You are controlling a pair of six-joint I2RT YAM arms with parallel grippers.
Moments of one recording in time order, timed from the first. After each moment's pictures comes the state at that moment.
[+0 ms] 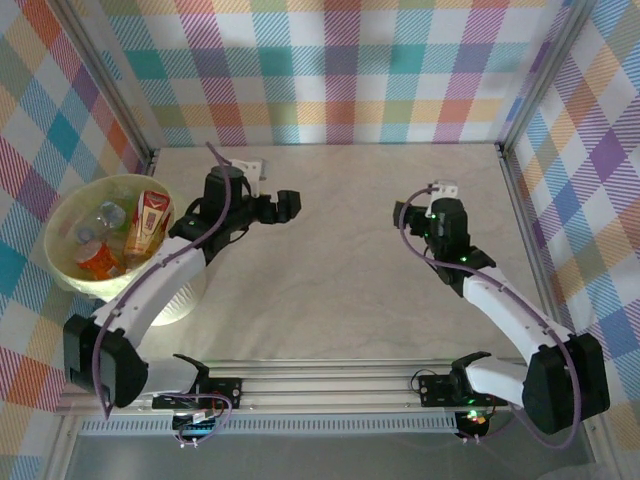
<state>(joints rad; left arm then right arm) -0.41 1.33 1.12 -0.31 0.14 -0.30 0.31 1.15 0.73 0.01 0.28 0.25</state>
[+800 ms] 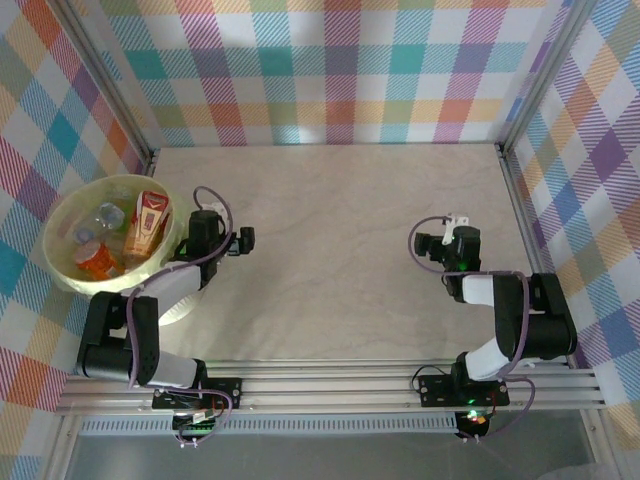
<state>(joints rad) -0.12 1.42 0.64 0.14 -0.06 -0.10 0.03 1.52 0.42 0.59 0.01 0.07</state>
